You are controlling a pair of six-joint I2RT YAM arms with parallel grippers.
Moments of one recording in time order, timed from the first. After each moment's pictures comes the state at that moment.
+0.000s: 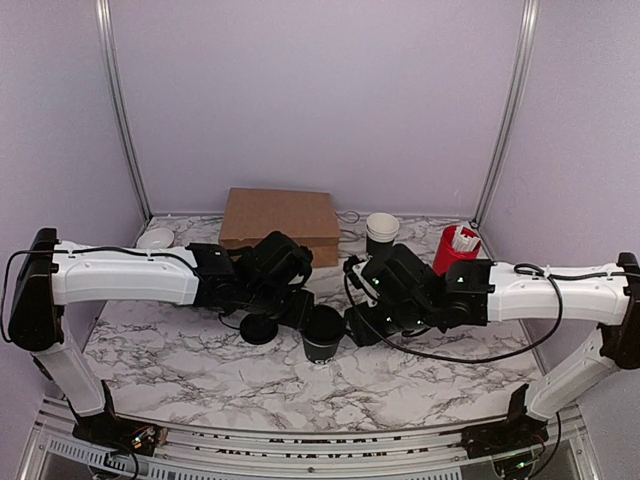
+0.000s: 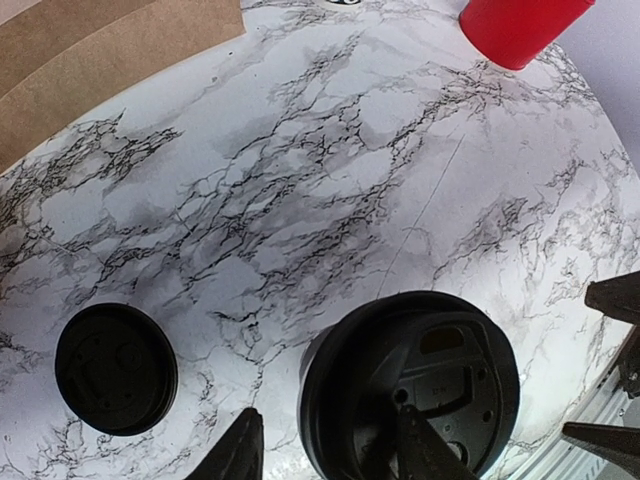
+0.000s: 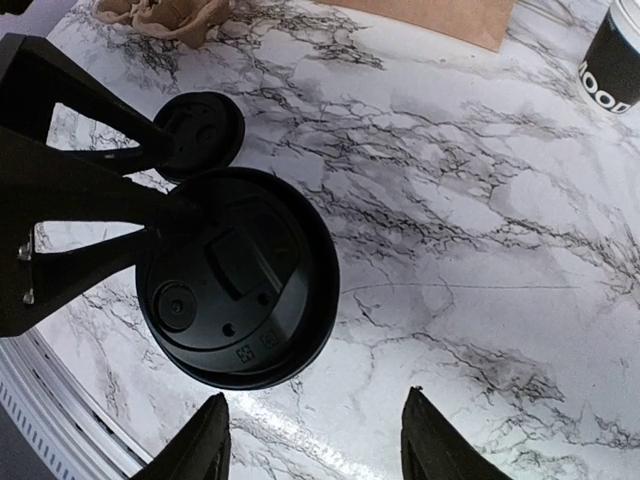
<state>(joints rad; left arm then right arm) -1.07 1.71 1.29 -0.50 -0.18 -0.59 1.10 1.42 1.06 -0.53 0.22 0.50</state>
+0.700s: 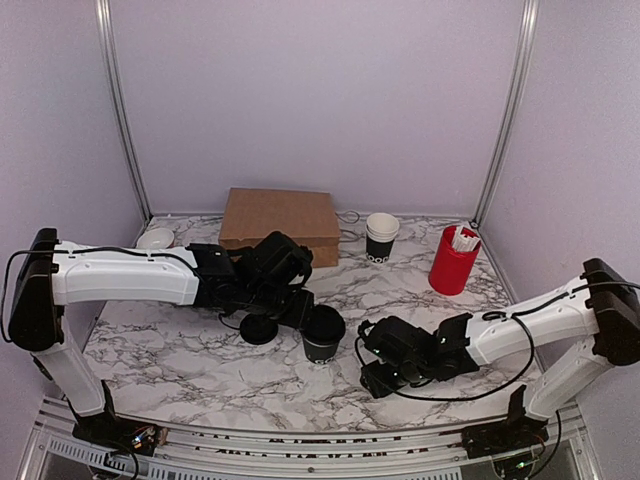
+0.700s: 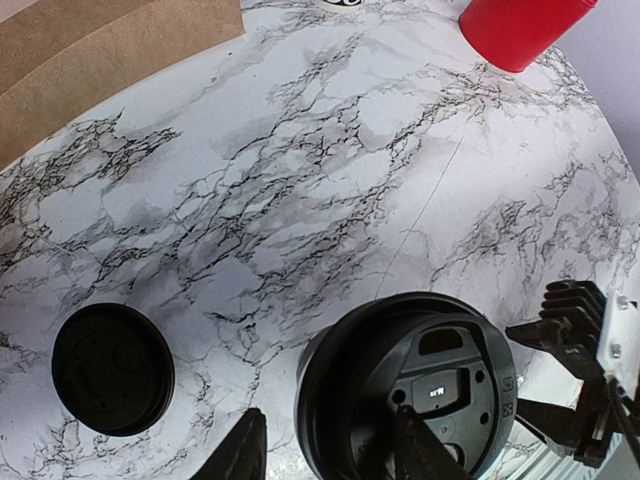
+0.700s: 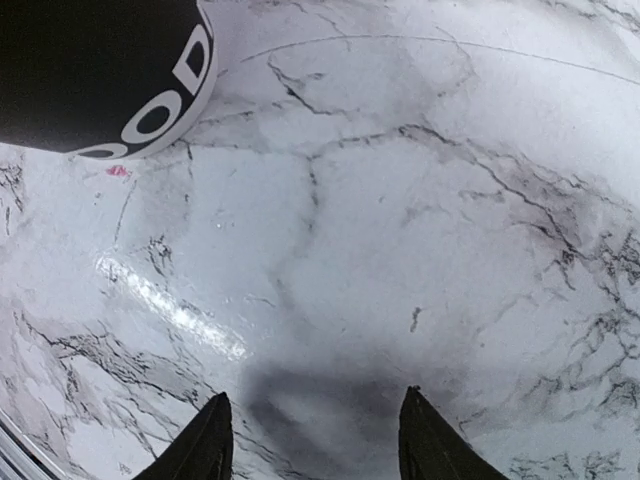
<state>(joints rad) -1.07 1.71 1.29 -0.49 -0.18 -0.60 1.16 1.47 0.70 -0.32 0.22 0.63</state>
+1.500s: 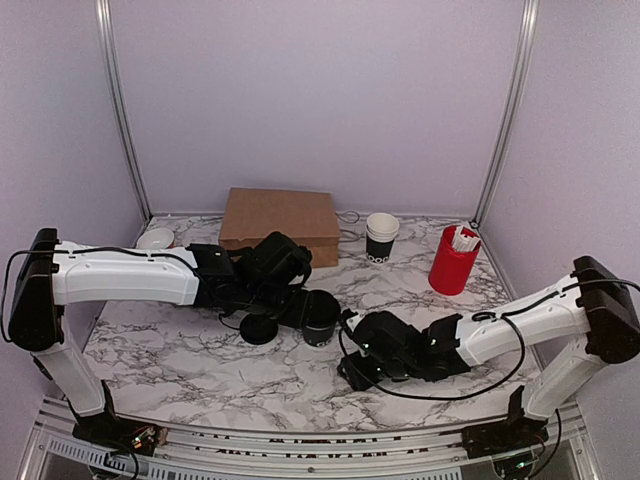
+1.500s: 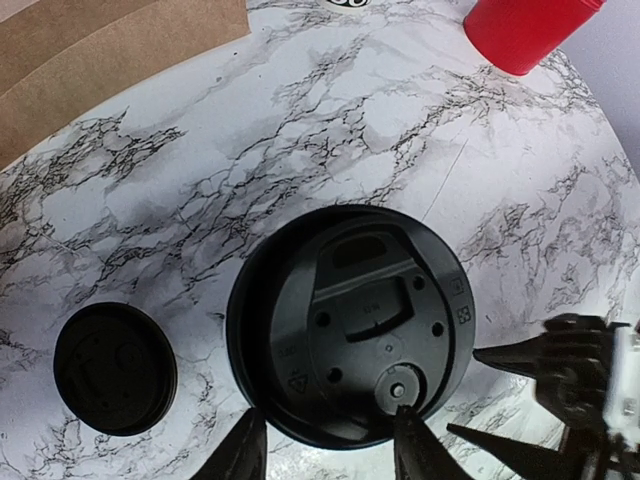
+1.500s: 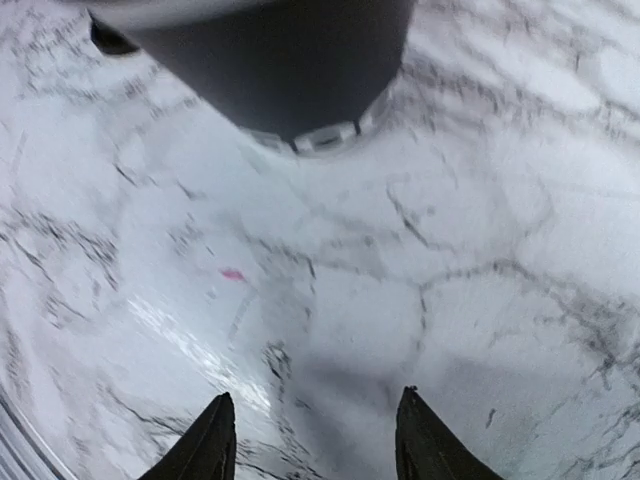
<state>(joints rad) -1.07 1.71 1.28 -0.49 -0.19 -0.61 1.18 1.51 0.76 -0.13 0.25 0.57</state>
